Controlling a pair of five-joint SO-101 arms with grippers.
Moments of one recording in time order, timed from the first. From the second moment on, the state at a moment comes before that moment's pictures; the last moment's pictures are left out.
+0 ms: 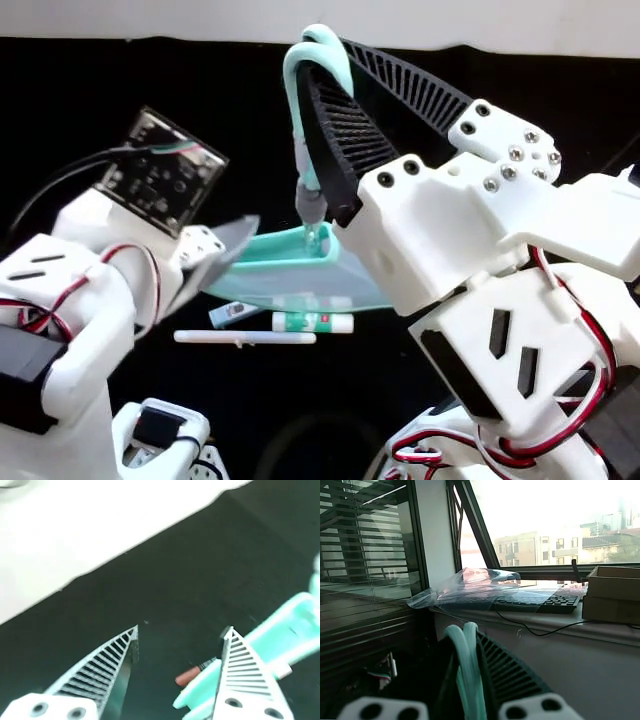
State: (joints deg) left arm 7.1 -44.5 -8.8 94.1 -16.4; right arm -39.5 -8.4 -83.5 85.1 -7.2
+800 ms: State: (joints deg) left arm 2.0 -47.0 6.1 94.4 -28.2; right arm -39.5 -0.9 -83.5 85.1 -7.2
